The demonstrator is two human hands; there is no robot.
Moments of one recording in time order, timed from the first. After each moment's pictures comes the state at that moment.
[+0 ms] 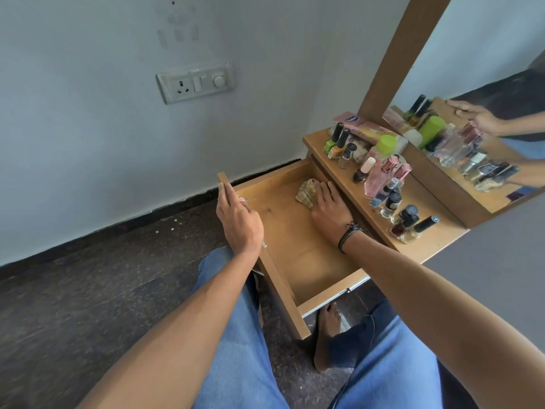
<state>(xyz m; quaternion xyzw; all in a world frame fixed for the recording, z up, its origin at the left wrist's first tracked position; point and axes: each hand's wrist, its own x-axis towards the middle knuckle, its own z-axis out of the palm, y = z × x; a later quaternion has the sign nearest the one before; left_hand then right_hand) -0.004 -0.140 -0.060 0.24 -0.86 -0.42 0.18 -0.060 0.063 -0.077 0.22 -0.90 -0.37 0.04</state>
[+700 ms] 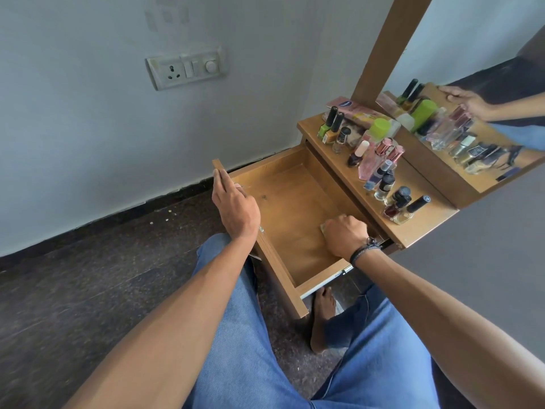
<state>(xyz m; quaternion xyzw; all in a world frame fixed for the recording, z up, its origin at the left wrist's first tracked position) -0.005 -0.140 -0.063 0.24 -0.86 -0.43 0.17 0.031 0.062 -0.024 0.02 -0.96 -0.15 -0.22</state>
